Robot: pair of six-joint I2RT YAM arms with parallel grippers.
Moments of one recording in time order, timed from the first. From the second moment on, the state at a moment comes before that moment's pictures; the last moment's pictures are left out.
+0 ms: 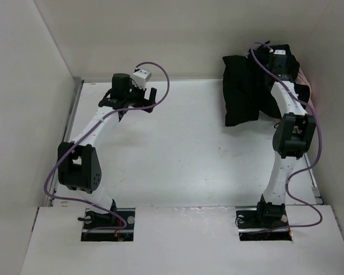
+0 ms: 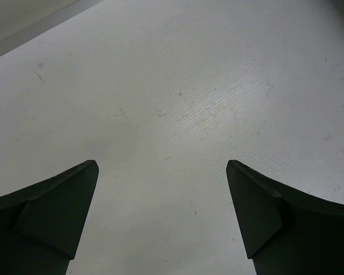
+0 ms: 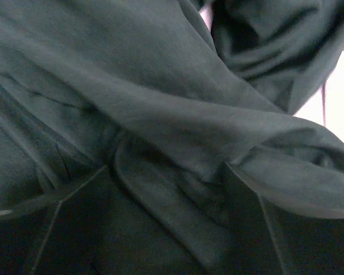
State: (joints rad) left arm -0.22 1.65 1.36 -0.24 0.28 0.15; right arm -0.10 2.15 1.98 -0.43 0.29 -0.03
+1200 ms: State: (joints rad) left arm -0.20 1.16 1.07 -0.21 0.27 0.13; right arm 0.34 1.52 1.91 0.00 0.64 -0.33
